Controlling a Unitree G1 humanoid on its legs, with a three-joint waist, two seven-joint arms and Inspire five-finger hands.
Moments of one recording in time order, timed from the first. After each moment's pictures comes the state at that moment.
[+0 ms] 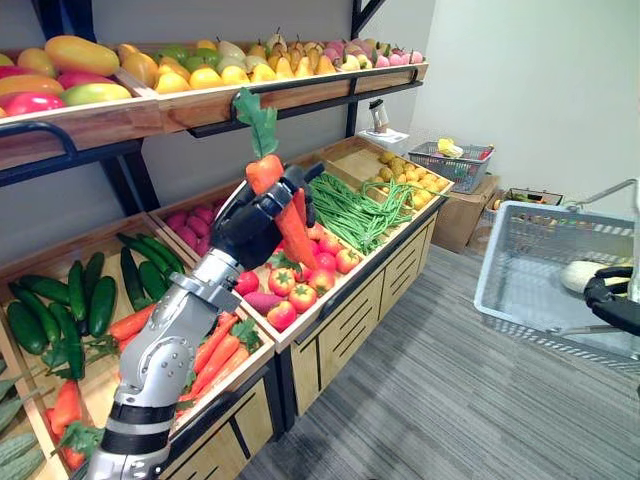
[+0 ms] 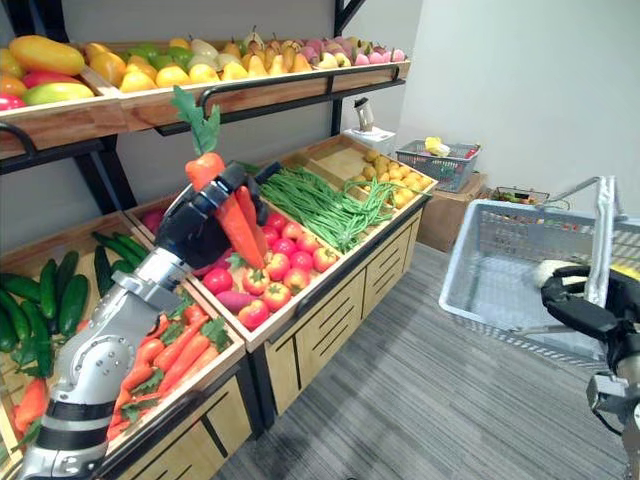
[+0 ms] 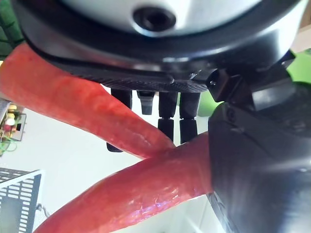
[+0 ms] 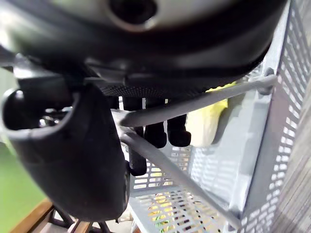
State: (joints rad) left arm -0.32 0.42 0.09 -0.29 -0.97 0.28 -0.25; right arm 0.18 -0.55 -0.71 -0.22 0.28 0.32 0.19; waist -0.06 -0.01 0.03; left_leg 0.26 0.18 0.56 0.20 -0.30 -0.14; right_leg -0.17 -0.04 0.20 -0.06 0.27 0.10
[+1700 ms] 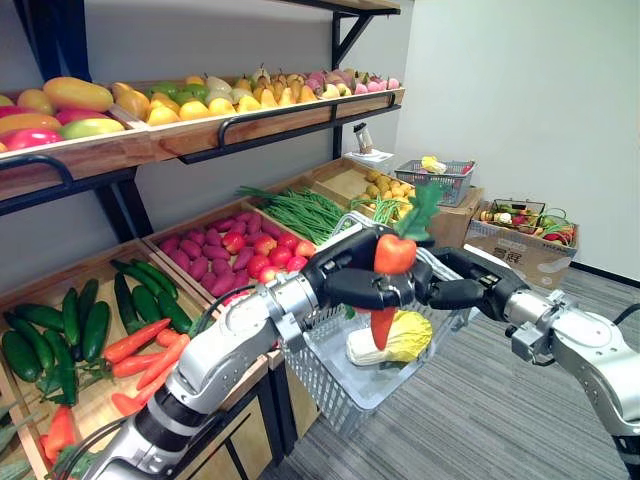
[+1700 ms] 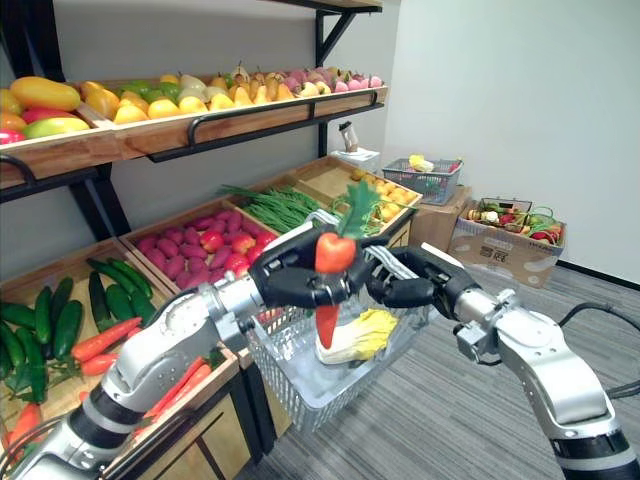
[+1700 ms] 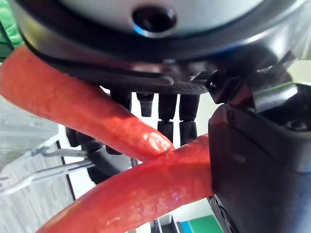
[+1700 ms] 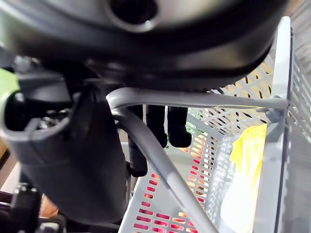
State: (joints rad) left arm -0.41 0.50 -0.42 -0.31 -0.70 0.22 -0.35; right arm -0.15 -0.75 -0.10 -0.34 0.43 0.53 0.39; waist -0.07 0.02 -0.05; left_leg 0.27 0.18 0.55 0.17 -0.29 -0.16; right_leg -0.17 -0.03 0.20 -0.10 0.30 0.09
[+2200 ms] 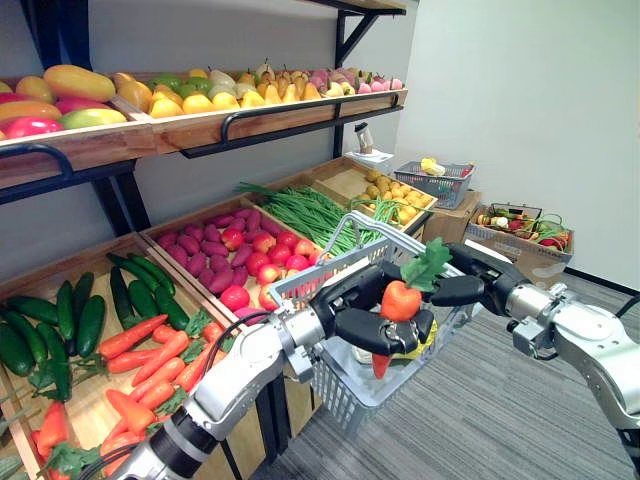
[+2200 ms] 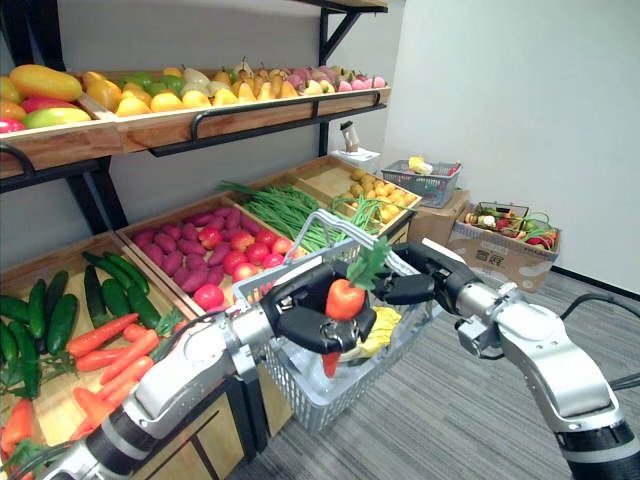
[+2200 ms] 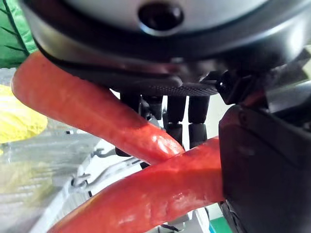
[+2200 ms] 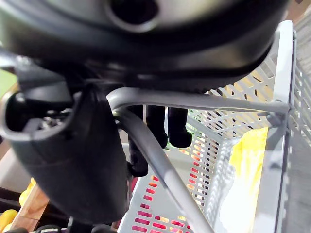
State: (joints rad) left arm -0.31 0.46 -0.51 -0.17 -0.41 -0.01 -0.37; right arm -0.16 -0.80 -0.07 -0.33 0.44 0.53 0.38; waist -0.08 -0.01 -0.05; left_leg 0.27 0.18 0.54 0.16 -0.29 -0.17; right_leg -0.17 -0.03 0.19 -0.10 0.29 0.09
